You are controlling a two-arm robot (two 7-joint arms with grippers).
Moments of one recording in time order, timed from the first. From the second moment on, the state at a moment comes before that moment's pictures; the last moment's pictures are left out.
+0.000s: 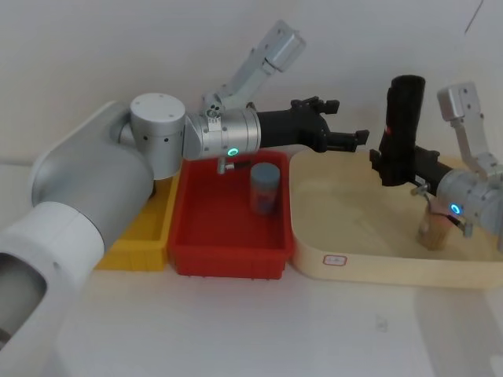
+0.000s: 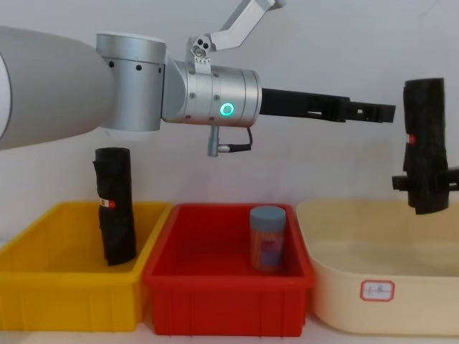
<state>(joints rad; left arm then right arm) -1.04 -0.03 0.63 -0.62 -0.40 0.02 -0.86 0.67 0.31 -0.30 -0.96 0.28 0.24 0.38</state>
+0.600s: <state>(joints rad) -1.04 -0.03 0.63 -0.62 -0.40 0.02 -0.86 0.59 0.33 -0.28 -1.06 0.32 0.16 0.47</state>
